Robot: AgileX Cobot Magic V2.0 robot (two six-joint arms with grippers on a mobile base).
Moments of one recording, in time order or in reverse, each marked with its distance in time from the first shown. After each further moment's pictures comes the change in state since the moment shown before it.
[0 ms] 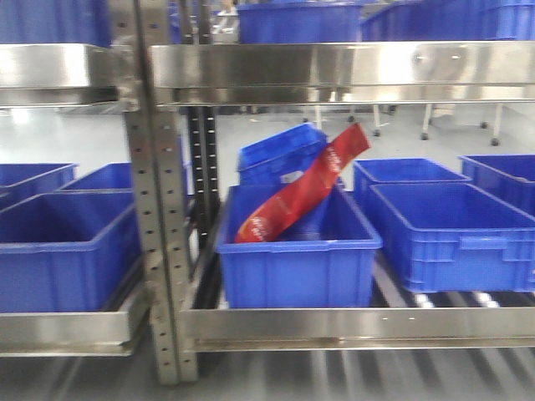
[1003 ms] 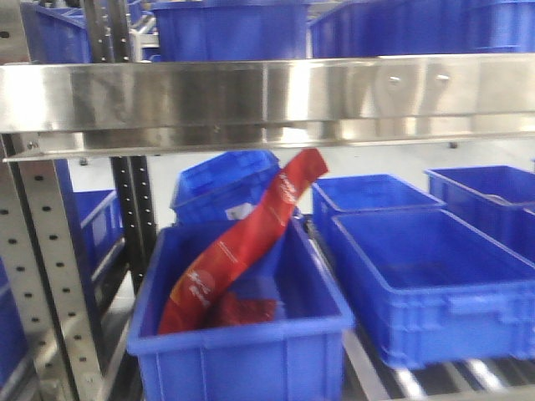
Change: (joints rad) left arm 0.000 0.000 0.000 -0.002 0.000 0.000; right arm 0.000 0.000 0.000 0.000 0.000 0.000
